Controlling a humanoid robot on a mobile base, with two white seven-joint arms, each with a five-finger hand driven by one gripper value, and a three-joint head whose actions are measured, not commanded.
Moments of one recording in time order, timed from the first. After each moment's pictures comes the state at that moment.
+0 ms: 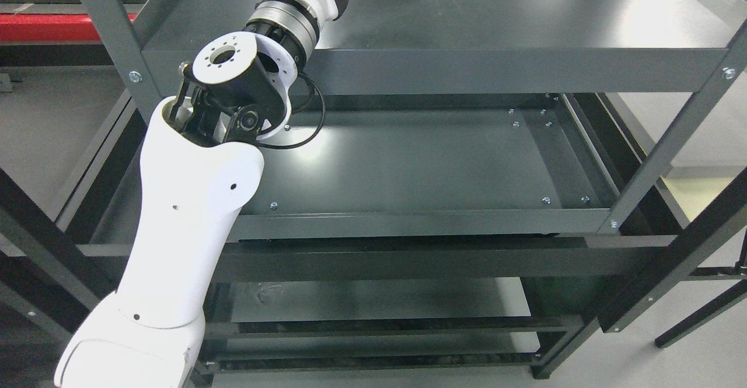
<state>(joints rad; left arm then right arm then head) -1.12 0.00 -0.36 -1.56 0.69 0.60 0.37 0.00 0.00 0.00 -0.24 0.00 0.09 -0.12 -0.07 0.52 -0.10</state>
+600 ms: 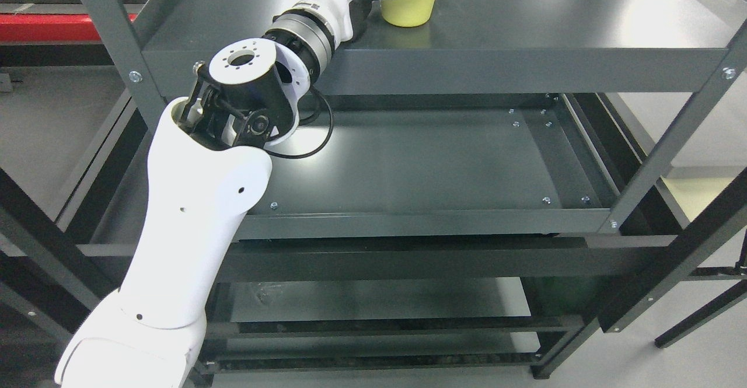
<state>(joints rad) -1.13 0.00 -0.39 -1.57 0.68 0.70 0.35 0.00 0.00 0.00 -0.24 0.00 0.09 -0.12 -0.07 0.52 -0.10</state>
